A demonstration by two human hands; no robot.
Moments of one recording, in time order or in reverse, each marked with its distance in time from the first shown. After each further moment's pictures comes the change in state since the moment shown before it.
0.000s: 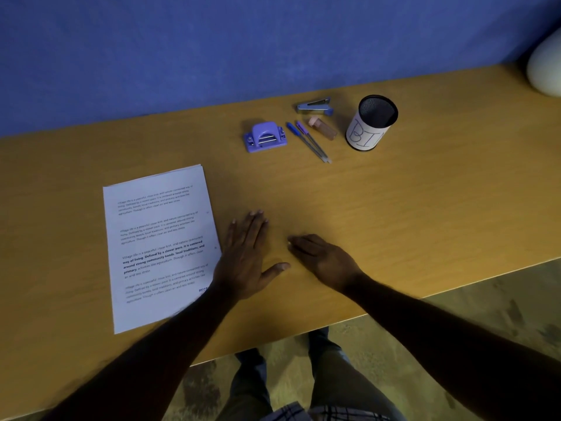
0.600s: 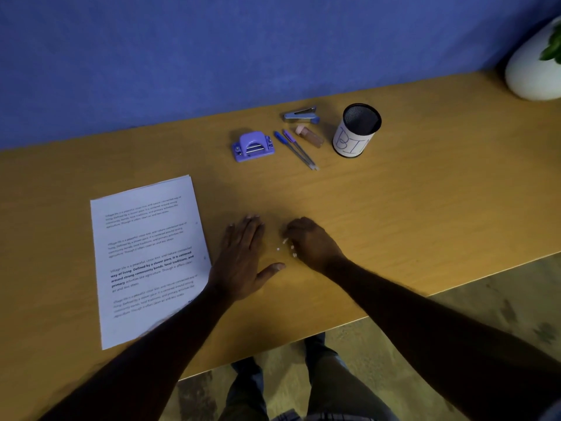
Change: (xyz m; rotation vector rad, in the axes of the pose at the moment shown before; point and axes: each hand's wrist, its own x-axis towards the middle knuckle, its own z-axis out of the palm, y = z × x) left_hand 0.018 0.009 -0.013 0.031 -0.009 0.022; right_hand 0.042 0.017 -0.019 0.218 -0.026 0.253
